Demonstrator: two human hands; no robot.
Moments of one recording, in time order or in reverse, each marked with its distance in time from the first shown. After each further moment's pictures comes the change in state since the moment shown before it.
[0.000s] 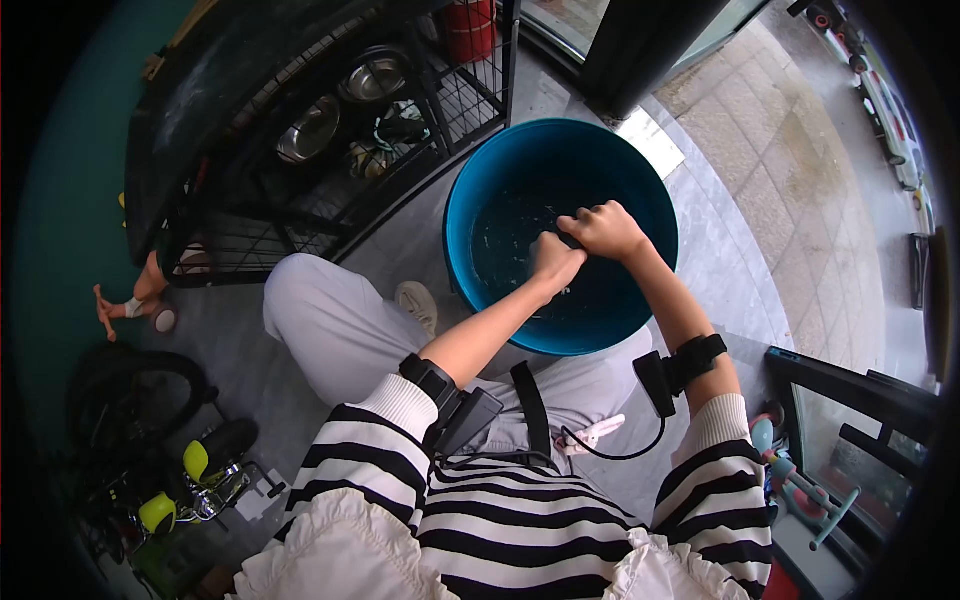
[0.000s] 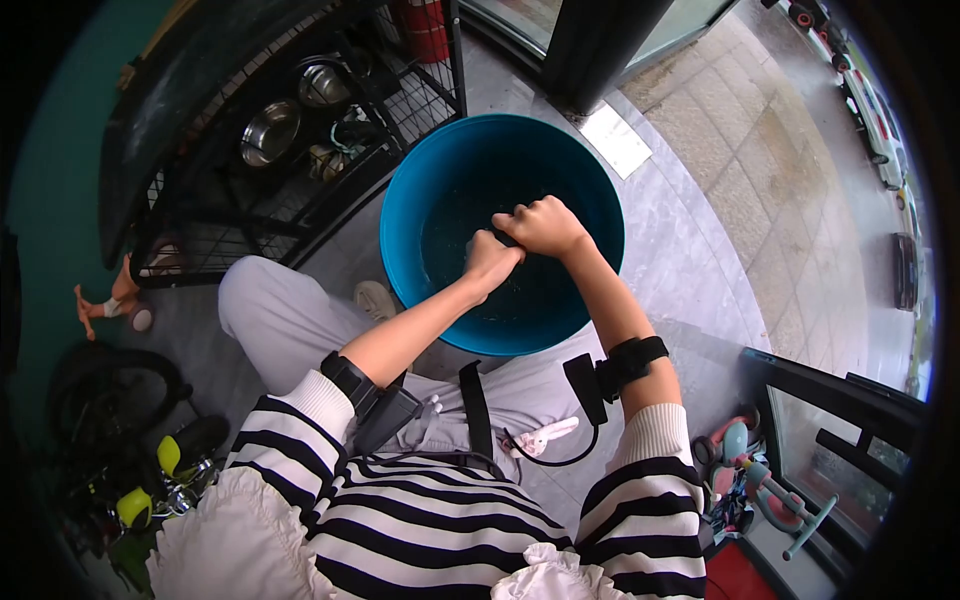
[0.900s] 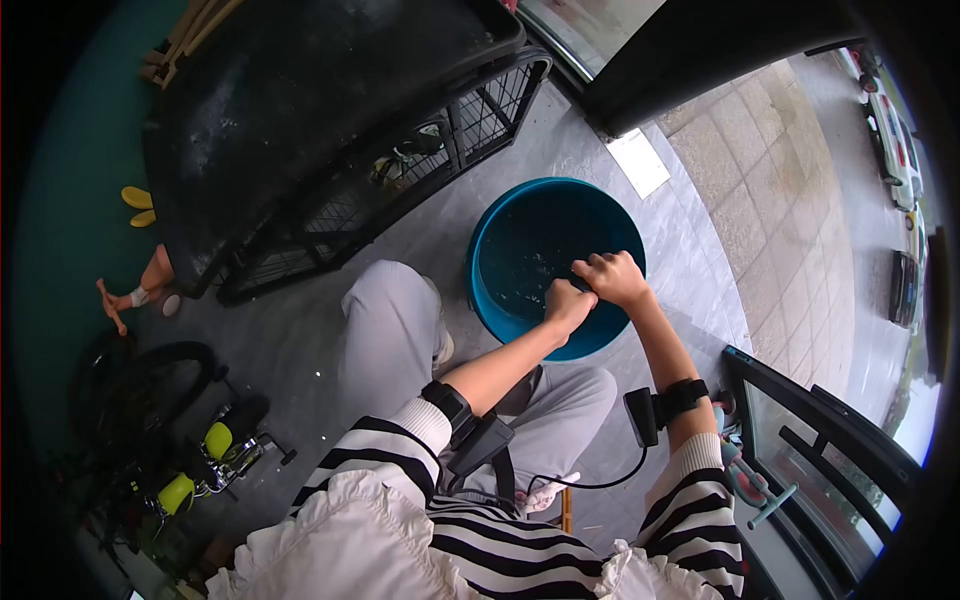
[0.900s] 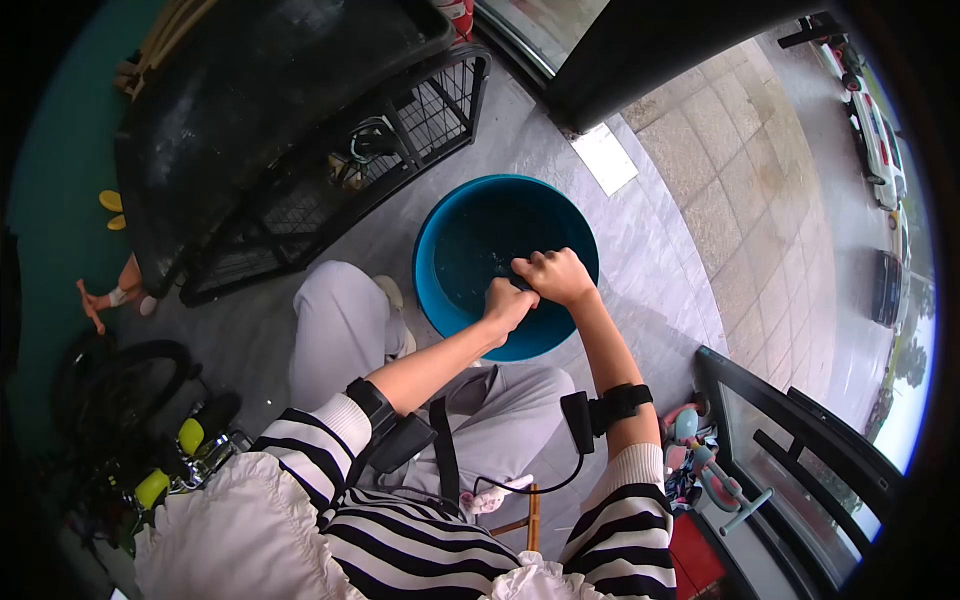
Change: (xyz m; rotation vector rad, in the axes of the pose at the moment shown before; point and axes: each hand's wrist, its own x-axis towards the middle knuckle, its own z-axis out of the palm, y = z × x) left_hand -0.045 0.097 -0.035 -0.249 -0.126 -0.306; right_hand 0.024 0.013 -0.096 0.130 -0.118 0.085
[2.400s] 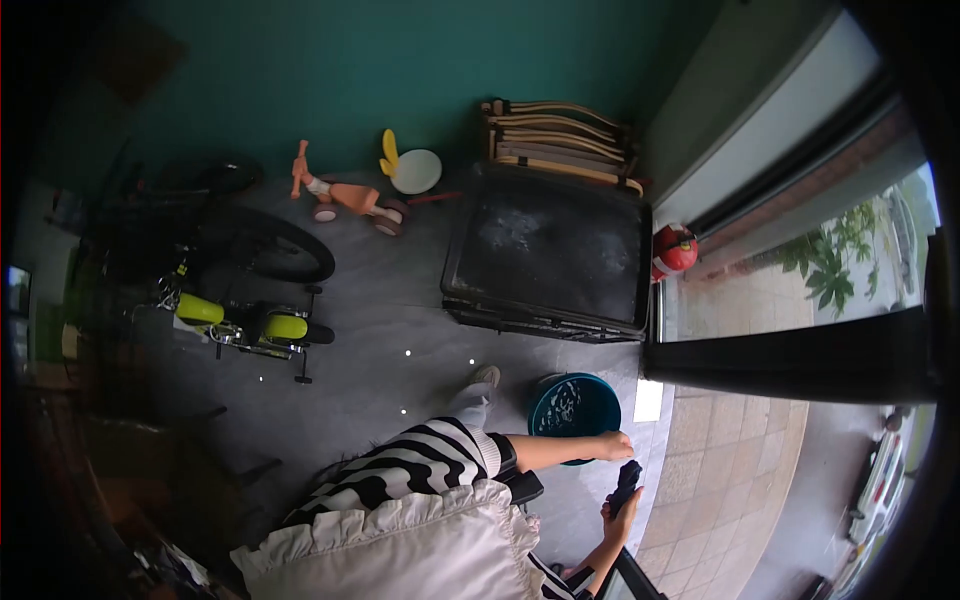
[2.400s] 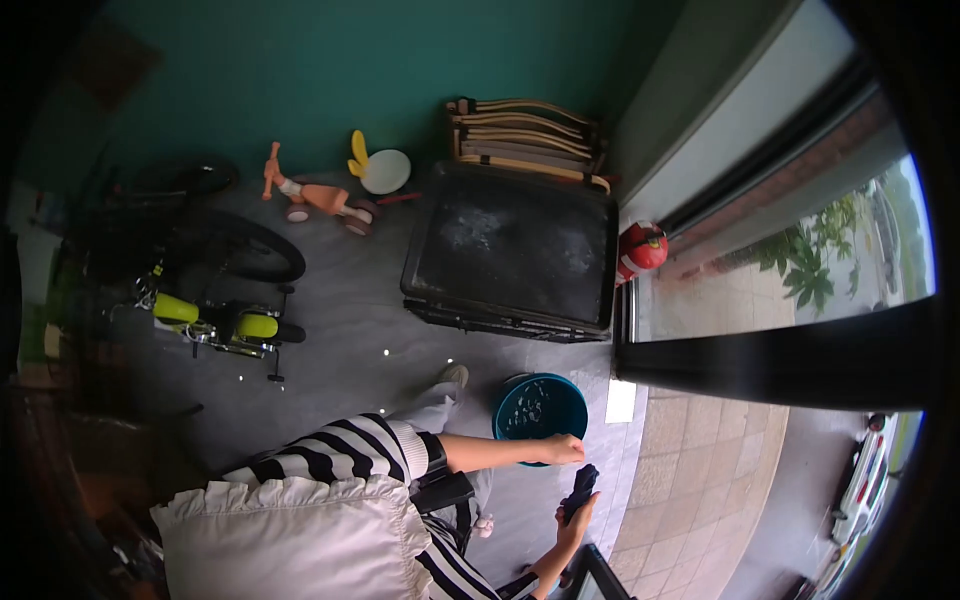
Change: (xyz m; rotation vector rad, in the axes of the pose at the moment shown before) left_hand -0.247 0.238 -0.093 0.152 -0.289 0.287; right_hand -0.033 -0.117 -0.354 1.664 0.162 1.683
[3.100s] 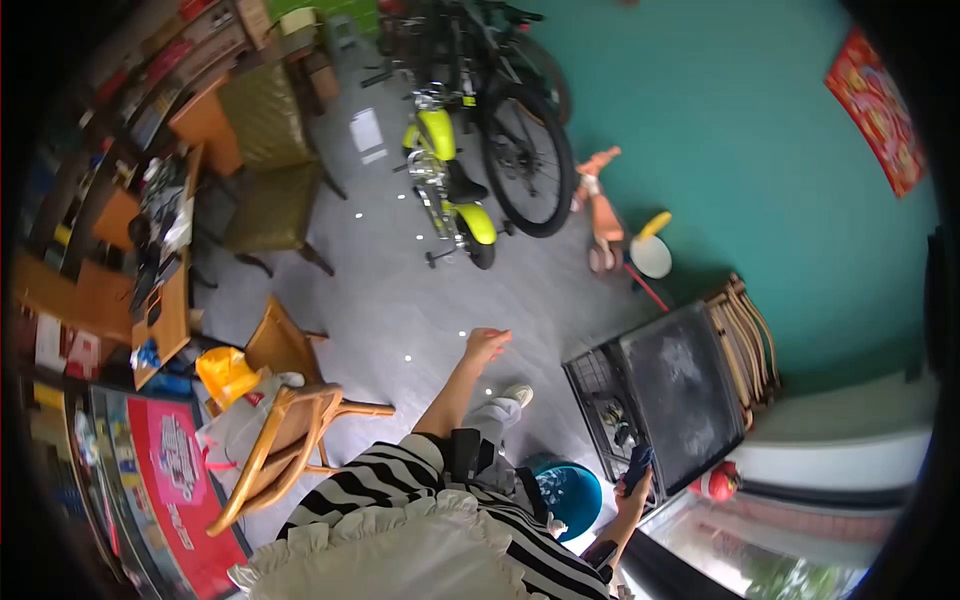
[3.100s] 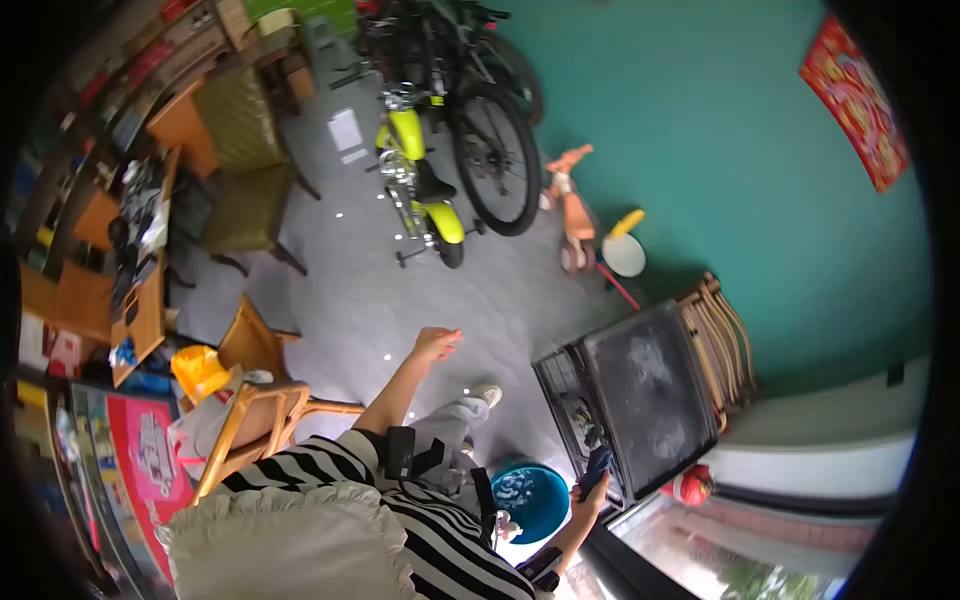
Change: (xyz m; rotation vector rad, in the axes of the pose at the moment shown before) left_hand -0.377 -0.188 -0.070 -1.026 1.722 -0.029; right_hand 0.012 -0.044 0.217 -0.658 -0.706 0.027
